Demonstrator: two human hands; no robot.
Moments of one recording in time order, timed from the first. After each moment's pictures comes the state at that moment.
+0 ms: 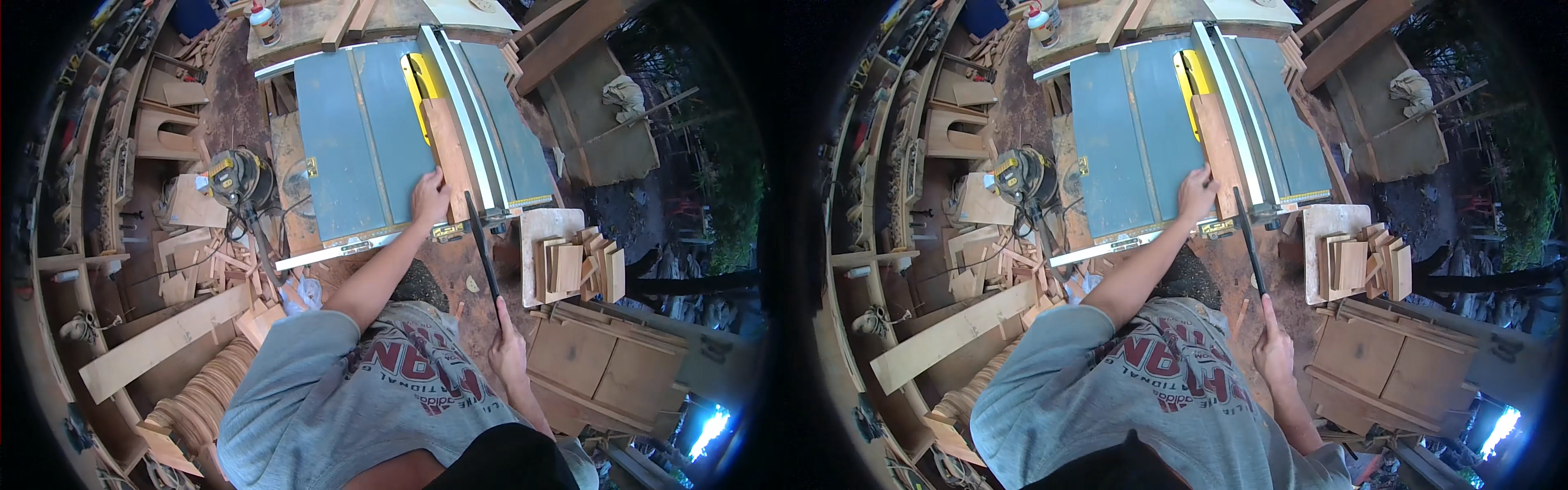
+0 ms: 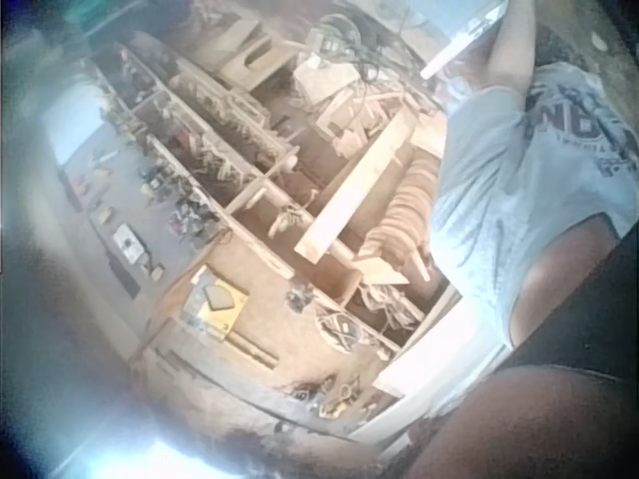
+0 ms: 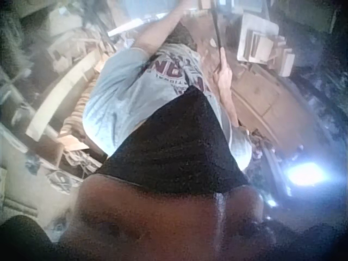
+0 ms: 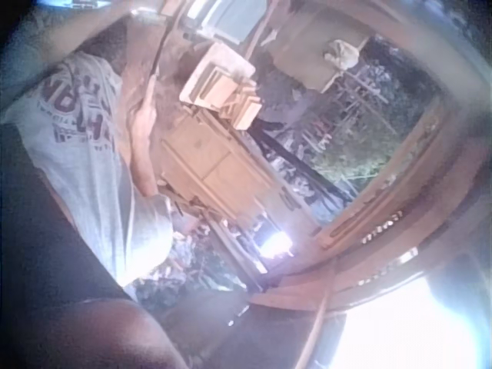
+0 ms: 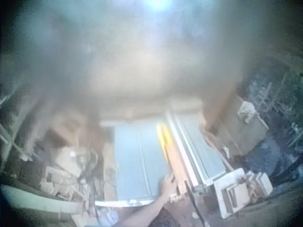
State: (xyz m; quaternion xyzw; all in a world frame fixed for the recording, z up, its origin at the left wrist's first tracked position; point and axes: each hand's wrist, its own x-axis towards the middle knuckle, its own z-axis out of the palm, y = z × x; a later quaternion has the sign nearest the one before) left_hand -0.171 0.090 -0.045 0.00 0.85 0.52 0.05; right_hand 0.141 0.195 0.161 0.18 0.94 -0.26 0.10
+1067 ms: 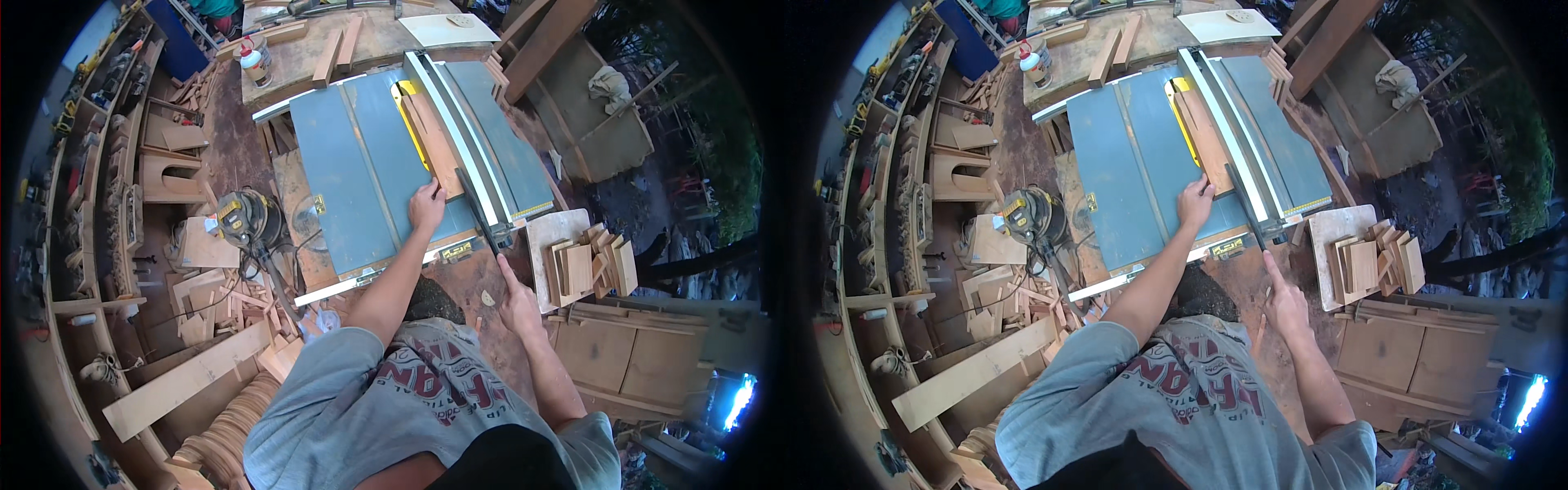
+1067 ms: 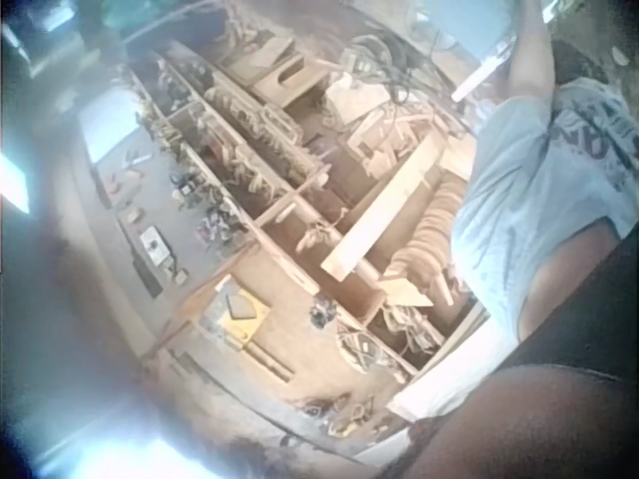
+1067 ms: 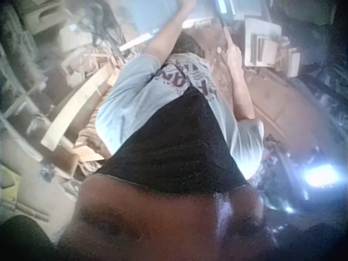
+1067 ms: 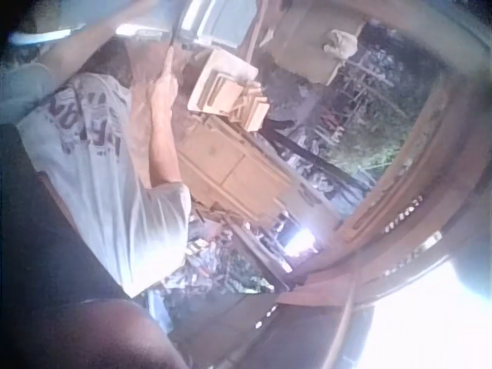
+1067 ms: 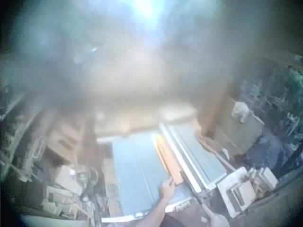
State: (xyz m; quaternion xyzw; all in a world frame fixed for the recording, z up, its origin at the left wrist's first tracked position) left_hand -0.212 0.079 -0.039 -0.02 0.84 0.54 0.06; right_hand 0.036 0.203 0.148 0.17 0.95 -0.23 0.11
